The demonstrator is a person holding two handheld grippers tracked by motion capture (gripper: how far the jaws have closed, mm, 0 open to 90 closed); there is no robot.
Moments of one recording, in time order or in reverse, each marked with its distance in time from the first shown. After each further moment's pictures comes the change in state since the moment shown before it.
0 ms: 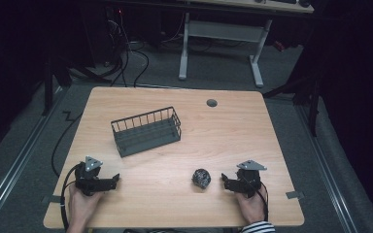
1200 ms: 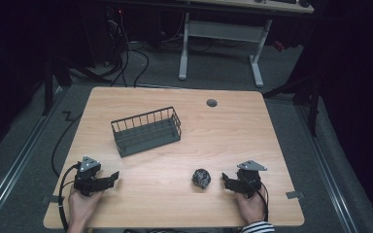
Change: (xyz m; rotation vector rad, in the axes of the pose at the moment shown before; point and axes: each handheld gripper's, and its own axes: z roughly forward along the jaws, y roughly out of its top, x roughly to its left) left arm 0.001 0.003 -0.012 -0.061 -0.094 -0.048; right arm 0.001 -0.001 -0.001 -0.007 -0.010 0.010
